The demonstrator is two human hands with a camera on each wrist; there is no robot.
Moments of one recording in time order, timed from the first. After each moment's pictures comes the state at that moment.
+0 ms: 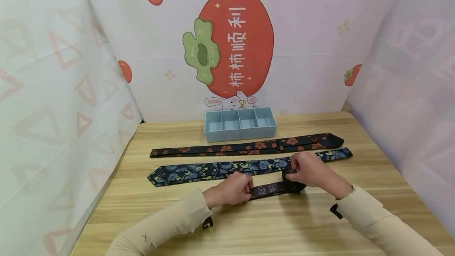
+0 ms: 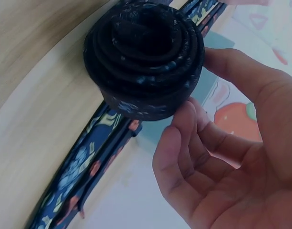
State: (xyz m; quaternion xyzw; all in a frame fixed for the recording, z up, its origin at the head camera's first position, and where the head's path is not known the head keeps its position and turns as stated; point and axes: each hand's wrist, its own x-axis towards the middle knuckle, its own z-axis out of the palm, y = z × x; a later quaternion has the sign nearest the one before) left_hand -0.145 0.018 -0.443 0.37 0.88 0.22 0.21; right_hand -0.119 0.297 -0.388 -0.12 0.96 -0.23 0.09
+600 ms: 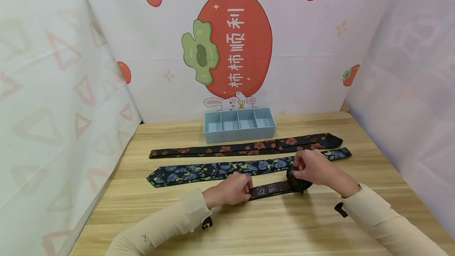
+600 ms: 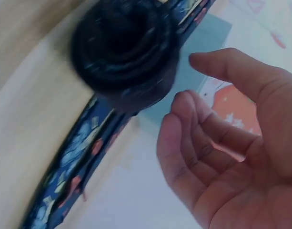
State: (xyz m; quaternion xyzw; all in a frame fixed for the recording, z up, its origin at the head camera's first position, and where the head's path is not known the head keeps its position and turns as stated) left_hand -0.144 0.019 -0.441 0.37 0.88 0.23 0.21; right_hand -0.122 0.314 -0.384 -0.15 0.96 -0.23 0.07
